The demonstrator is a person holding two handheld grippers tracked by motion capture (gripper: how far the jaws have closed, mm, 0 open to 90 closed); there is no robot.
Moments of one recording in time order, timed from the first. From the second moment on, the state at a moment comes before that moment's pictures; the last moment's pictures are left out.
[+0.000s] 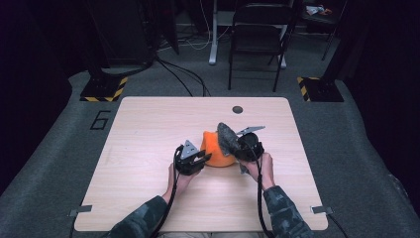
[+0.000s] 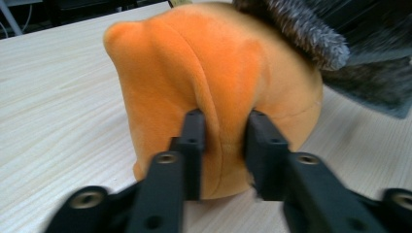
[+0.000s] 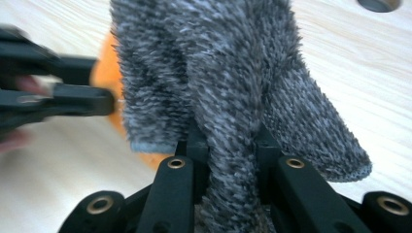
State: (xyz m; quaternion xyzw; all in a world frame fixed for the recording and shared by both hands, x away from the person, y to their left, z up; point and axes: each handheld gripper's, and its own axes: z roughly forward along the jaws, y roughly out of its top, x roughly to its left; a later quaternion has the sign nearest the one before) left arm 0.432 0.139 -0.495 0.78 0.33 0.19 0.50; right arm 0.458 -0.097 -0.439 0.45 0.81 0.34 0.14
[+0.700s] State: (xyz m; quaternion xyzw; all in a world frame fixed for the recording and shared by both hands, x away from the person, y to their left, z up) left arm 0.419 0.128 -0.485 0.79 0.30 0.19 0.50; right arm 0.441 -0.082 -0.401 0.41 0.82 0.37 0.18
